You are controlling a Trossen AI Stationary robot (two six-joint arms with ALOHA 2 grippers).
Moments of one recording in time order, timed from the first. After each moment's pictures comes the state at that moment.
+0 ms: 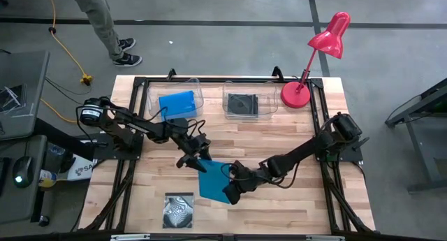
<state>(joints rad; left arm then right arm) 0.01 1.56 0.51 0.92 0.77 -0.56 0.43 1.86 1.13 0.11 0.11 1.25</state>
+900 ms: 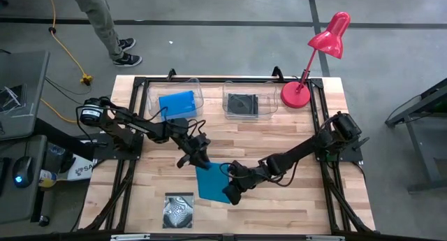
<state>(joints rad) 0.01 1.56 0.51 0.91 0.76 -0.54 0.41 1.86 1.13 0.12 0.05 1.17</state>
